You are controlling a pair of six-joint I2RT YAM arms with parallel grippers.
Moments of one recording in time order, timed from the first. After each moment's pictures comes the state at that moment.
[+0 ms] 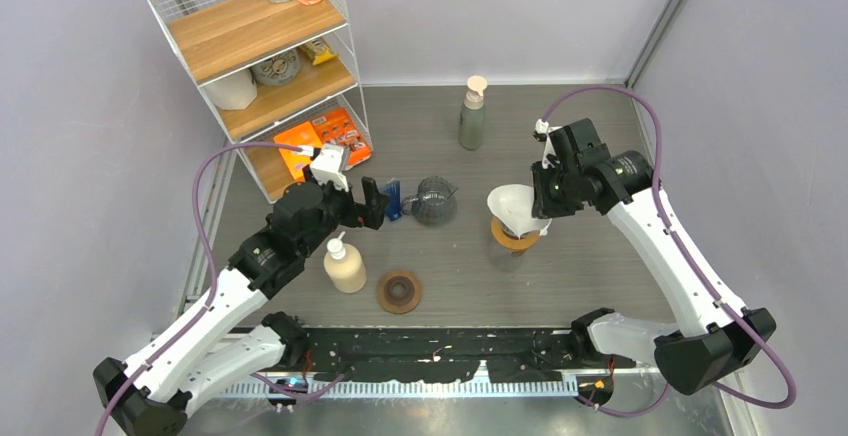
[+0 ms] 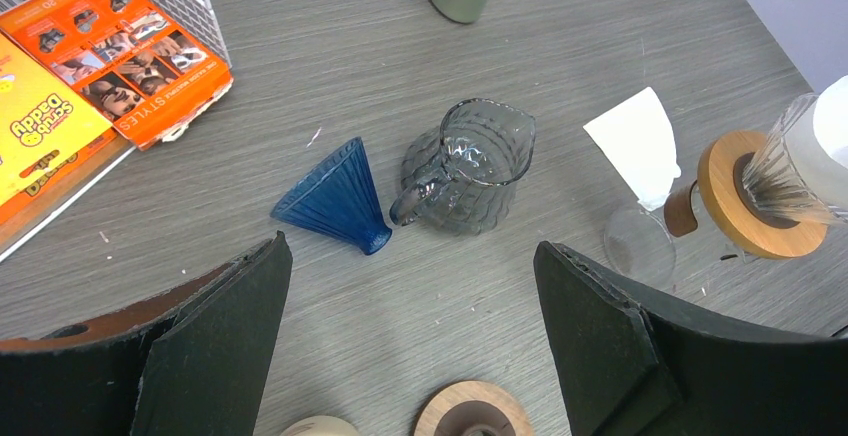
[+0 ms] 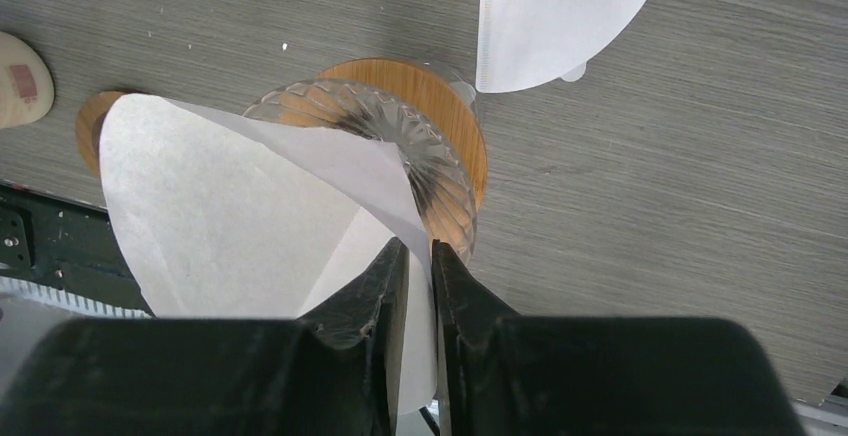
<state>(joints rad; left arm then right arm) -0.66 0.80 0.77 -0.26 -0.18 -0.29 0.39 1.18 1.31 -1.17 -0.04 0.24</state>
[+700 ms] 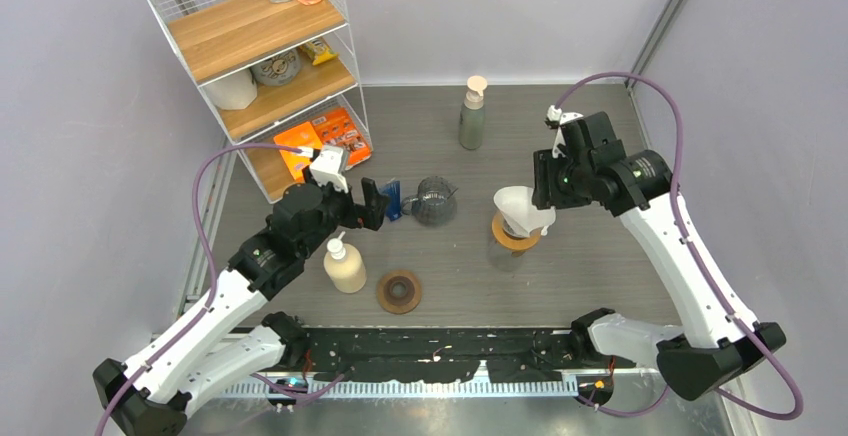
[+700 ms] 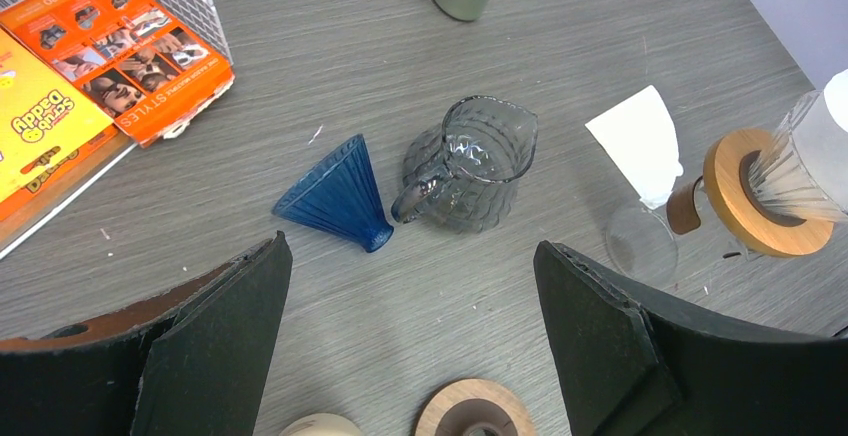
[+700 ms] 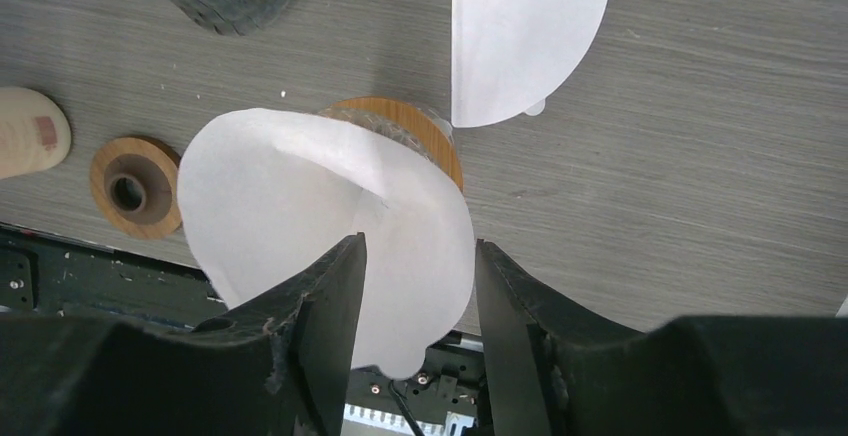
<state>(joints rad) -0.66 0.79 0.77 -0.26 -0.18 -0.29 0.39 1.16 1.39 -1.18 0.04 0.24</state>
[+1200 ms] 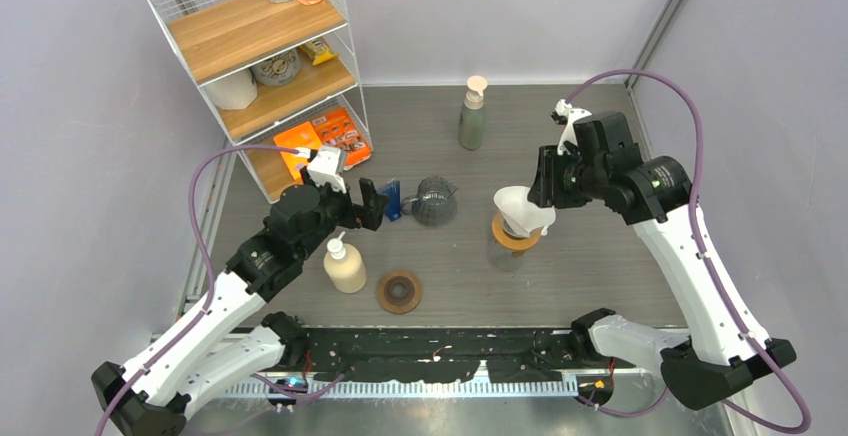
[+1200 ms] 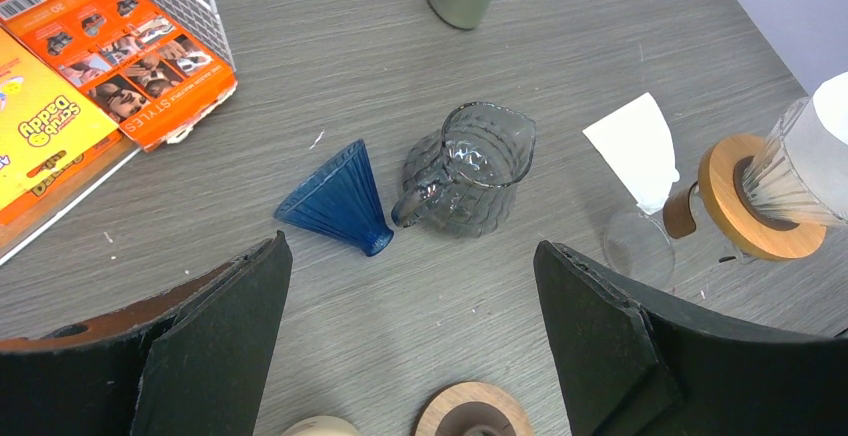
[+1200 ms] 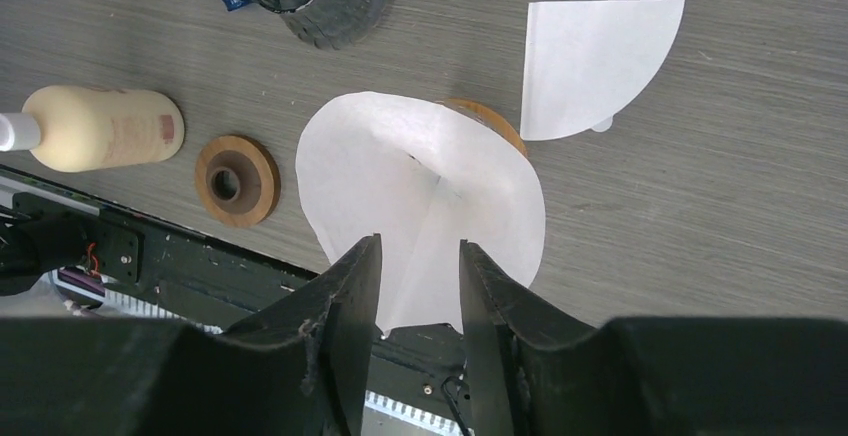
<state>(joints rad) -0.66 0.78 0.76 -0.25 -0.18 -0.29 0.39 1.10 1.46 -1.18 -0.07 0.29</state>
